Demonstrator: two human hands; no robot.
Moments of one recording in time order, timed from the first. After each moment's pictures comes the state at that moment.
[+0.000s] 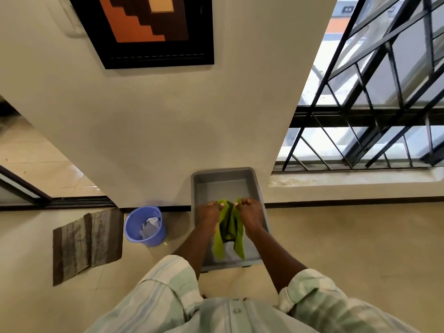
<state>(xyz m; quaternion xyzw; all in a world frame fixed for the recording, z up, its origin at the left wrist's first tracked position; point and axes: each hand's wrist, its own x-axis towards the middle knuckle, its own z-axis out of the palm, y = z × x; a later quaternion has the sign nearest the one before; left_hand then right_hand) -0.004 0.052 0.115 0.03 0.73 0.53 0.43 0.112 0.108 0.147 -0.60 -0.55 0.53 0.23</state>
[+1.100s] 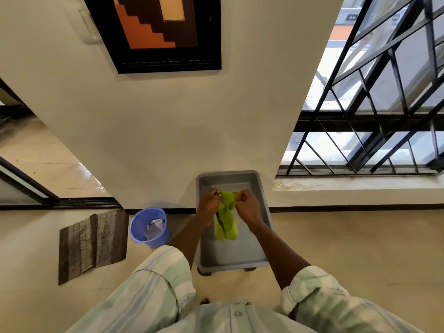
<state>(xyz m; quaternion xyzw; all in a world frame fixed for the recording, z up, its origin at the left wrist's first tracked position) -0.020 0.044 0.170 0.21 0.77 0.49 0.35 0.099 0.104 0.180 -0.52 -0.67 0.51 0.15</state>
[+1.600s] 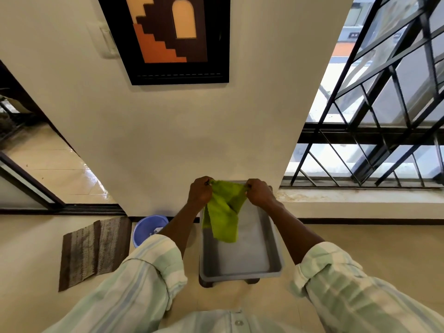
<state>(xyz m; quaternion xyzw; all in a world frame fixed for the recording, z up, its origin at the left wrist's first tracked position) -0.083 0.050 0.203 0.31 0.81 0.43 0.24 0.087 0.165 0.234 -0.43 -0.85 0.28 0.04</state>
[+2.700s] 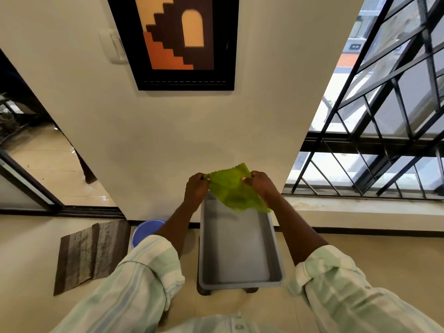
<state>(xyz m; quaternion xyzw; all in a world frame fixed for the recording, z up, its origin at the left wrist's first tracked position) -0.106 0.056 0.221 0.25 0.78 0.52 0.24 0.065 0.184 0.261 -0.44 -0.70 0.55 0.15</state>
